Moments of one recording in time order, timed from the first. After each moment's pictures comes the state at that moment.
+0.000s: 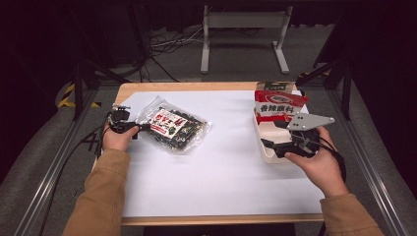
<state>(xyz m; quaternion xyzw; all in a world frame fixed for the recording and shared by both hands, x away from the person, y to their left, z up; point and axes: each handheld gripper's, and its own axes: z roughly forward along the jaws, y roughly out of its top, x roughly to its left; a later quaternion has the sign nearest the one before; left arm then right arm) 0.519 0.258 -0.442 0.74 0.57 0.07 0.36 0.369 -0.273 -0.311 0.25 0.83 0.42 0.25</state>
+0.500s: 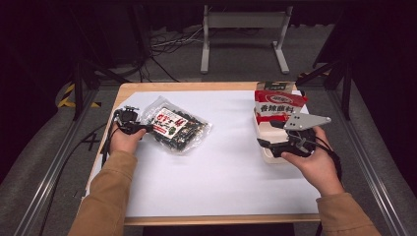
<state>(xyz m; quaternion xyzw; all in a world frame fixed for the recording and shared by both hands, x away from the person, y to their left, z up) 0.517 0.233 -0.441 0.75 0.56 0.12 0.32 0.372 -0.267 -0.313 0.25 0.83 0.43 0.24</state>
